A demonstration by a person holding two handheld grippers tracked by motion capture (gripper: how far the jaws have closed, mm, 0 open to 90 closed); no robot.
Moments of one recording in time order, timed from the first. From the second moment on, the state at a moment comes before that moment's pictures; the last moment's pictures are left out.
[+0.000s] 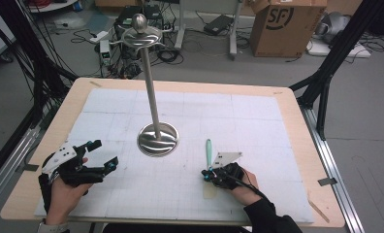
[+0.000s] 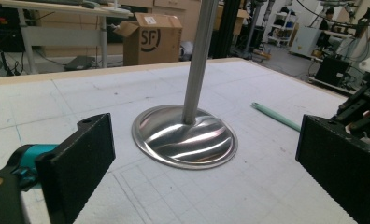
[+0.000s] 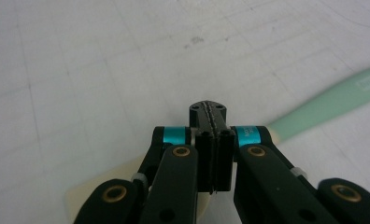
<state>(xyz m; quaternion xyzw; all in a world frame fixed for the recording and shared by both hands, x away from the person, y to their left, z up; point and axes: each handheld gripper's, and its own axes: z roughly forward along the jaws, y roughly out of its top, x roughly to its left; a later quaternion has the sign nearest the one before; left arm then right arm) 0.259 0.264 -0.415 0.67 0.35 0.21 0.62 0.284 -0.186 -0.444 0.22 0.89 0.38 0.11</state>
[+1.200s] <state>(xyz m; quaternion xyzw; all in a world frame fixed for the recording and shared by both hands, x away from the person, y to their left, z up) 0.262 0.263 -0.418 0.67 0.35 0.21 0.62 0.337 -0.238 -0.446 0.32 0.86 0.37 0.17</state>
